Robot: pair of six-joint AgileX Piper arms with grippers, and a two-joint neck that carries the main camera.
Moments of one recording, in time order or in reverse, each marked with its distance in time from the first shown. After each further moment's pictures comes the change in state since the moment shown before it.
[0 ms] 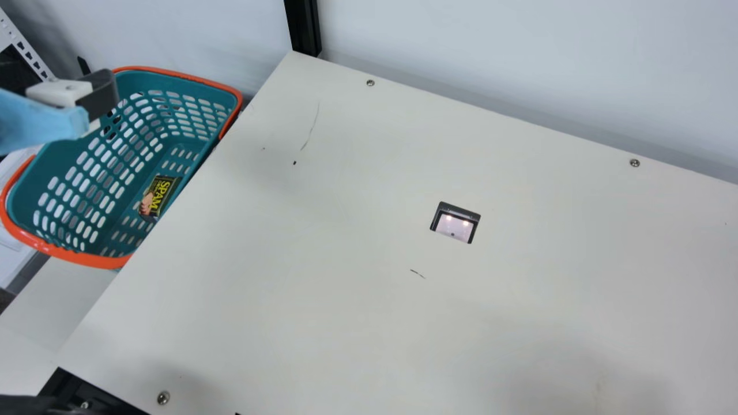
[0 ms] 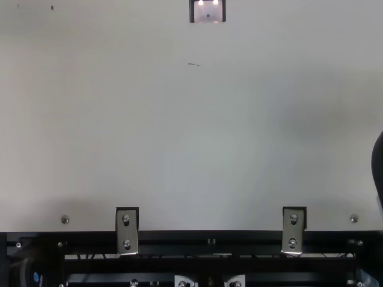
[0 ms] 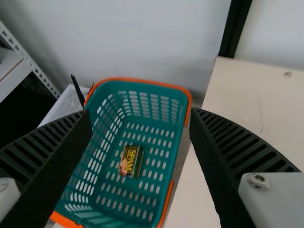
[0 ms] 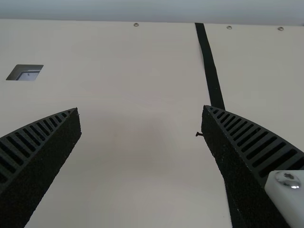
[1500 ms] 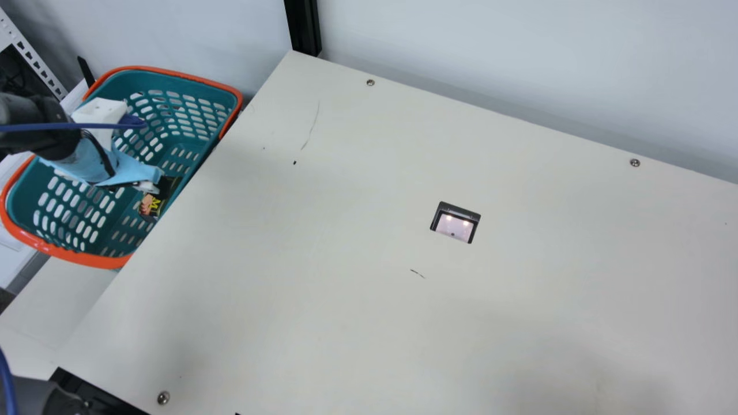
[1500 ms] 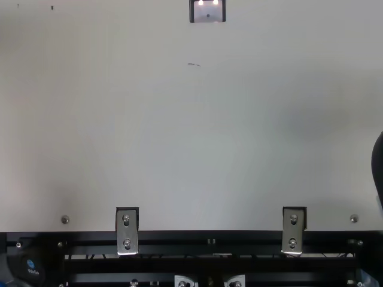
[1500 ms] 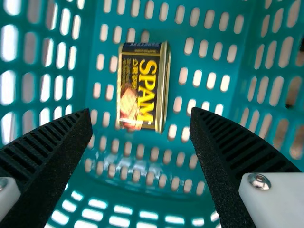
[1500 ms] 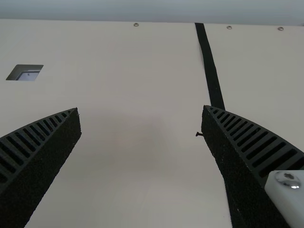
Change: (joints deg) left arm 16.6 72.1 -20.1 -13.4 -13.1 29.9; right arm 0.0 0.0 0.0 0.0 0.0 0.0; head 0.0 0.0
